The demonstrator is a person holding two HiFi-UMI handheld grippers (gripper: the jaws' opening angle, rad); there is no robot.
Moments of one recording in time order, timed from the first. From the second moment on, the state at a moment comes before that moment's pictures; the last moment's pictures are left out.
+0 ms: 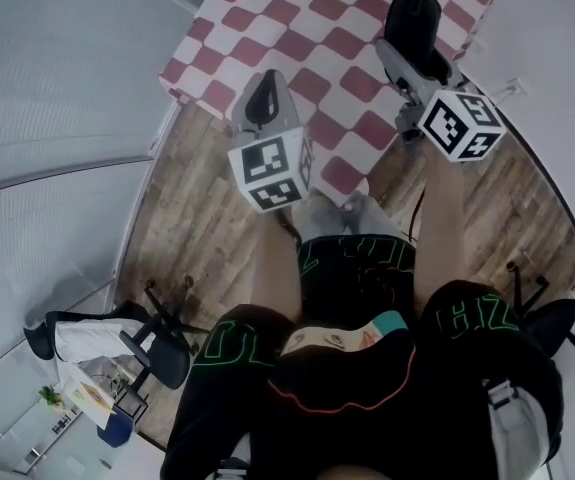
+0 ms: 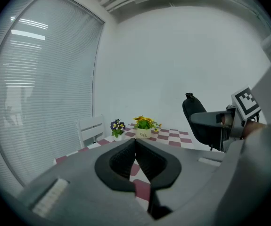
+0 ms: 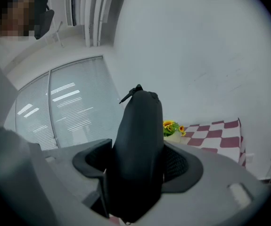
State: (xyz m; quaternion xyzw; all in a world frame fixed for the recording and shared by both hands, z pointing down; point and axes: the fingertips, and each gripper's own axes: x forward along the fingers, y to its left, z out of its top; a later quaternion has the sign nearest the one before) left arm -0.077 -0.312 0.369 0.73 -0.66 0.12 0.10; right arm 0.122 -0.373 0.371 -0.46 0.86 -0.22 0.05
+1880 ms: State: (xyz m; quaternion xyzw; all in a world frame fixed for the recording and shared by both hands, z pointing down) left arm -0.158 -0.426 0.509 0.73 -0.61 0.15 0.25; right arm -0.026 -0.468 0.550 -0.43 0.83 -0.30 -0.21
